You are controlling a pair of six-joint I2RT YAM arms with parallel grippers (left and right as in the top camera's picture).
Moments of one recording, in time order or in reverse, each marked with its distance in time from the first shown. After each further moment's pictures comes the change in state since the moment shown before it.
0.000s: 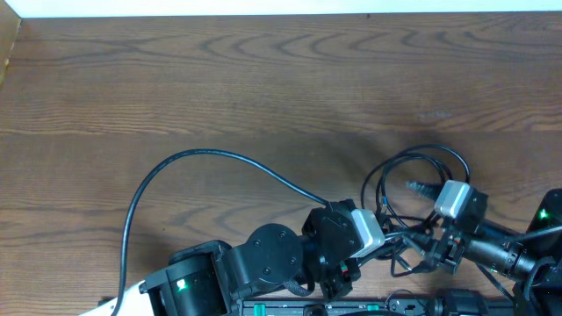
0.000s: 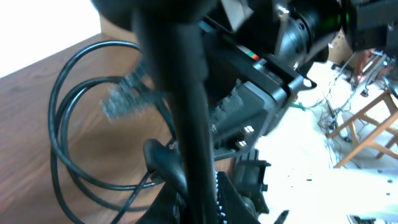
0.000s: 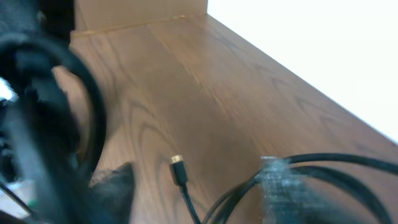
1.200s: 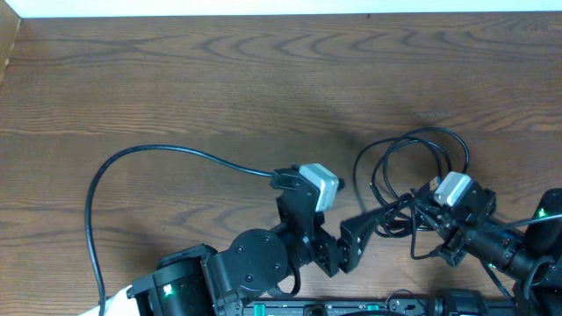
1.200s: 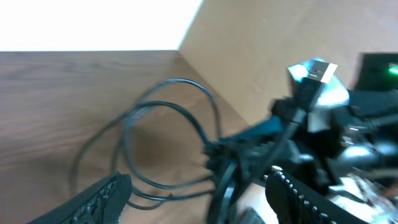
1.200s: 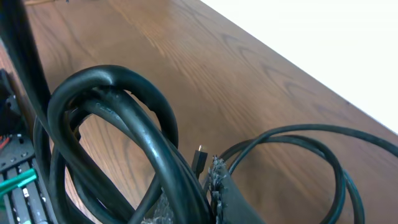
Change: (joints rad) left arm -0.004 -0.038 0.000 0.013 -0.332 -0.393; right arm -0.002 0.002 0.000 -0.025 0.190 -0.026
